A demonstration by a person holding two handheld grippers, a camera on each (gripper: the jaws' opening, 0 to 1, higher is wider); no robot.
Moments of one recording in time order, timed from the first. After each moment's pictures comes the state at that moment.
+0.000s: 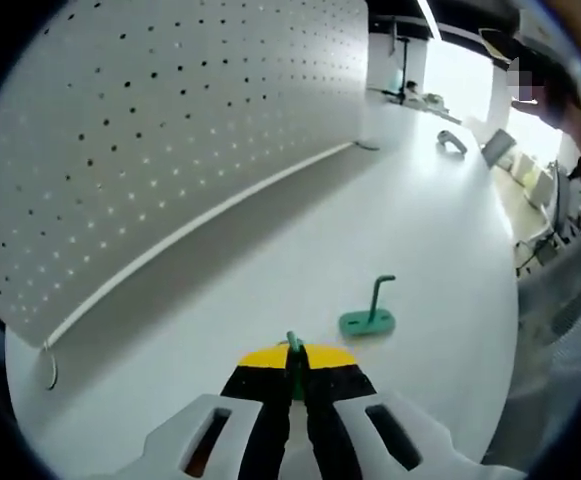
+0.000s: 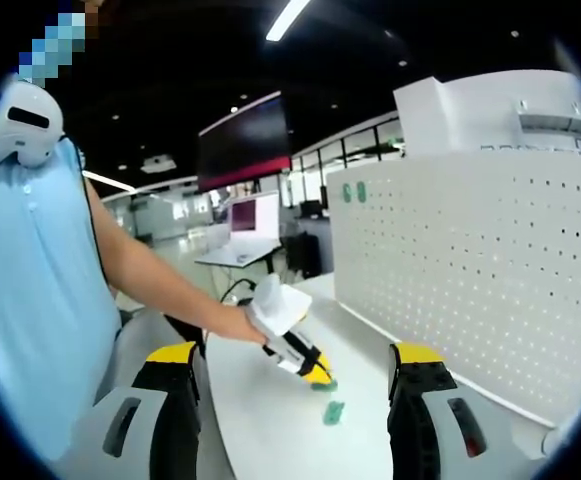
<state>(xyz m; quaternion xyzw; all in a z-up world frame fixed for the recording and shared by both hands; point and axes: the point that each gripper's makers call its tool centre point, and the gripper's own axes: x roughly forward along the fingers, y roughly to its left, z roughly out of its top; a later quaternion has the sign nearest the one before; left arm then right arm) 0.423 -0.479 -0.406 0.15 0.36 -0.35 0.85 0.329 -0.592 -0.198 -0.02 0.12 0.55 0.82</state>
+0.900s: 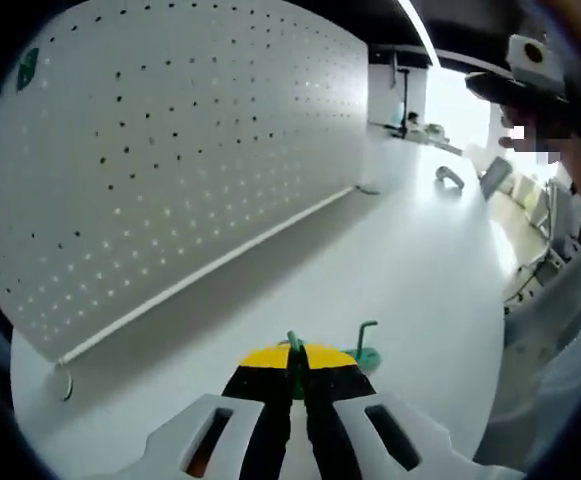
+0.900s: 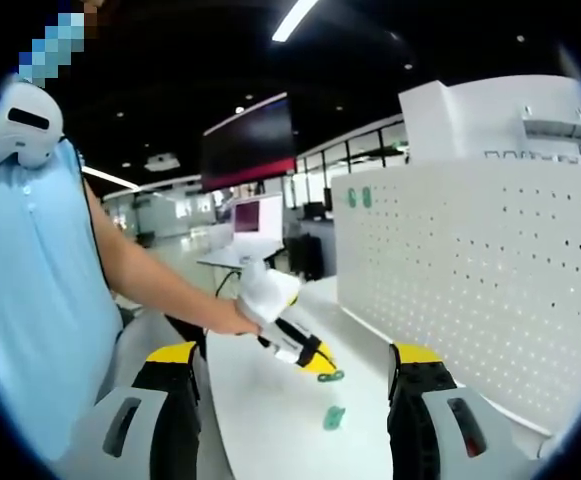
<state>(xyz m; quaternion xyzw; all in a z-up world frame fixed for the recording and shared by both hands) 0.424 -0.485 -0.352 0.11 0.28 -0.36 0.88 0.327 -0.587 -0.190 -0.03 0.11 0.56 0.82</state>
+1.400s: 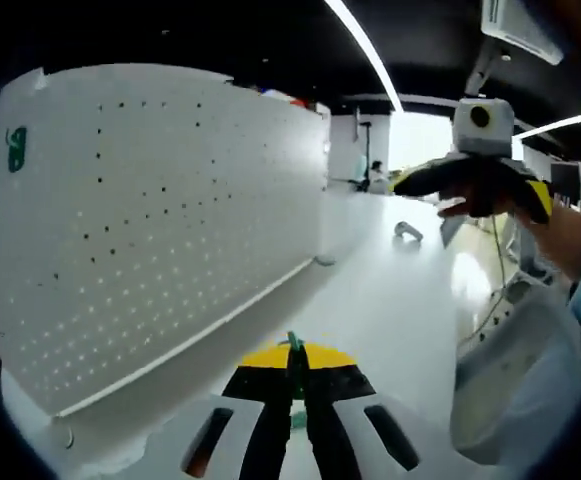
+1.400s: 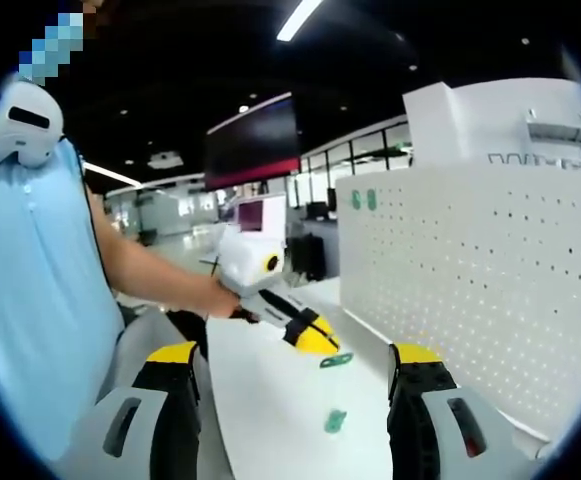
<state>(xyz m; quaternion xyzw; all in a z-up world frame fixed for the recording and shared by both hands) 0.400 -0.517 -0.266 0.07 0.16 -0.45 0.87 0.324 -0.583 -0.186 -0.03 0.11 0.57 0.82</state>
